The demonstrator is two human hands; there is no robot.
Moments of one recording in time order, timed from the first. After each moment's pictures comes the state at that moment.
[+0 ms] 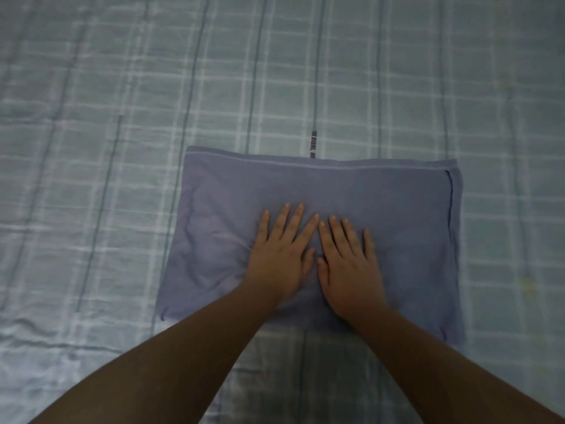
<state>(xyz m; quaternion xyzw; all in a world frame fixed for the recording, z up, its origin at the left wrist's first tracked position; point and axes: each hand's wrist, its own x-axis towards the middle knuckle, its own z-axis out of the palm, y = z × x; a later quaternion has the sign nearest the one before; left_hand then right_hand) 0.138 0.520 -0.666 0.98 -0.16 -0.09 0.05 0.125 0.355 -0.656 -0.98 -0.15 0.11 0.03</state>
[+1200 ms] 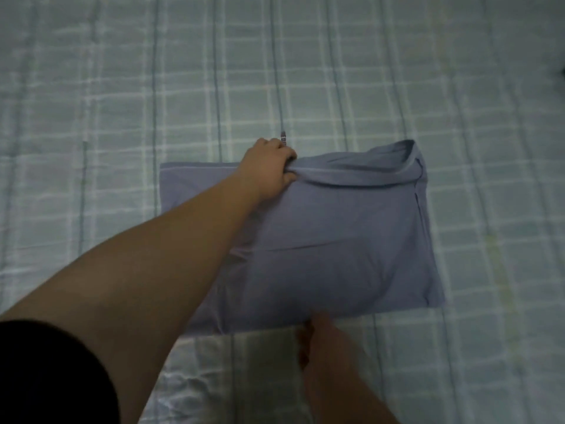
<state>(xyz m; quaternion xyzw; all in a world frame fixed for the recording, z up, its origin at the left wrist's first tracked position) 0.311 0.527 -0.632 0.95 -0.22 -0.17 0.16 0.009 0.431 -0.623 -0.47 0.63 0.16 0.60</state>
